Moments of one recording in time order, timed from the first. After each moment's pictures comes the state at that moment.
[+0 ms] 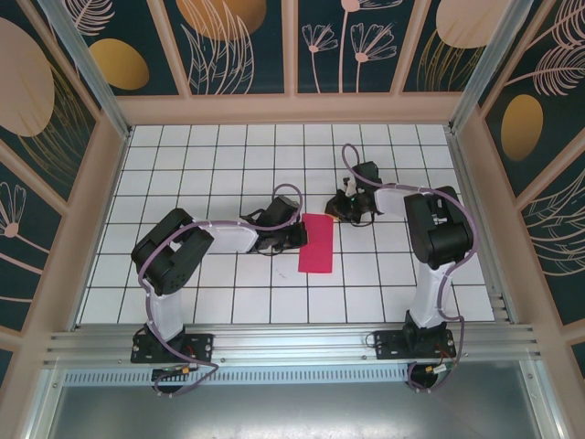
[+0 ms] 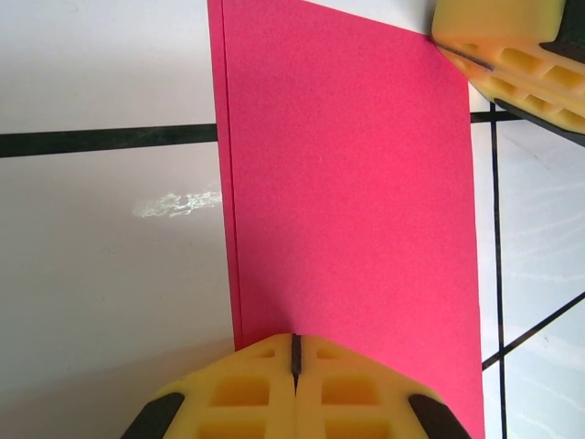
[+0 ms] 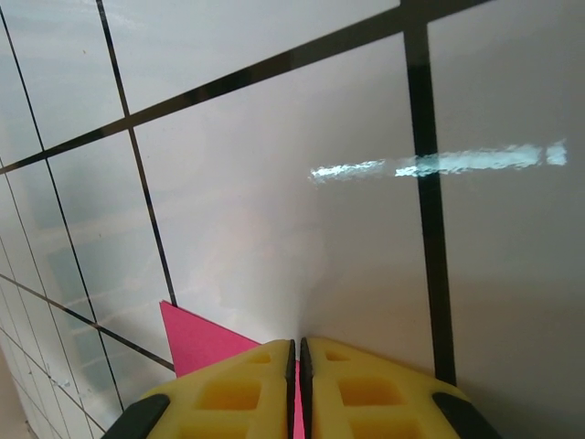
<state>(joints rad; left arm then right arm) -0.77 1.91 0.99 0.02 0.21 -0.82 0.30 1.95 1.09 -0.21 -0.53 0.63</state>
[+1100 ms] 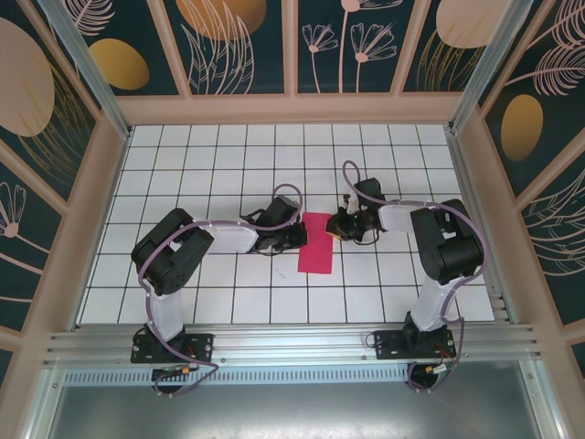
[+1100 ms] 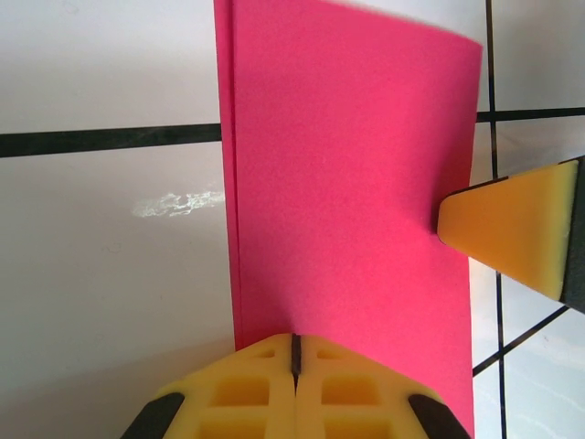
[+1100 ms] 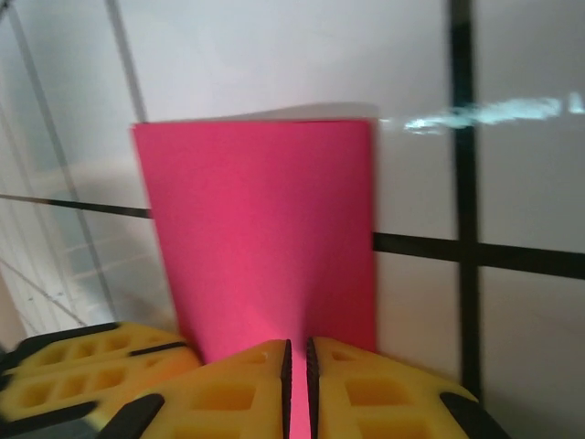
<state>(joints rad) -0.77 1.91 0.99 0.02 0.21 -0.82 0.34 1.81 0.87 -0.16 -0.60 0.65</state>
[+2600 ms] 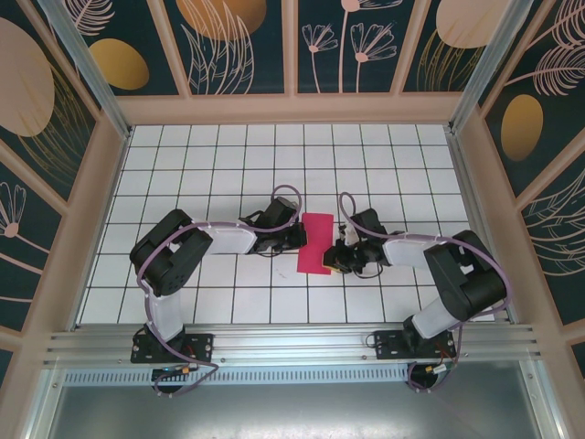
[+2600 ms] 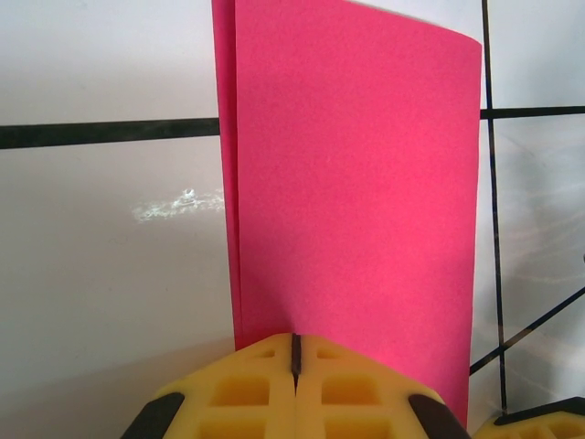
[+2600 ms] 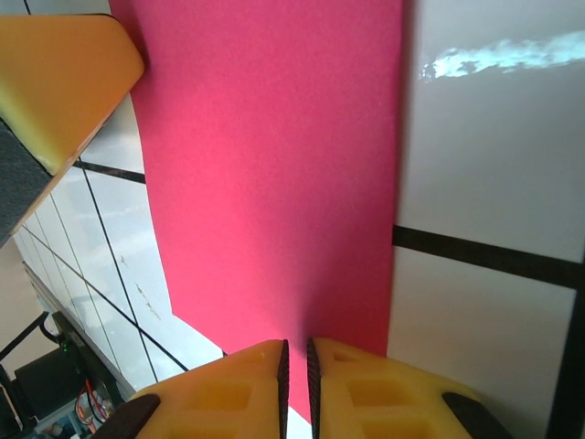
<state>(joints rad) -0.77 1.90 0.97 0.05 0.21 -0.82 0.48 1.53 0.55 -0.10 -0.62 0.73</state>
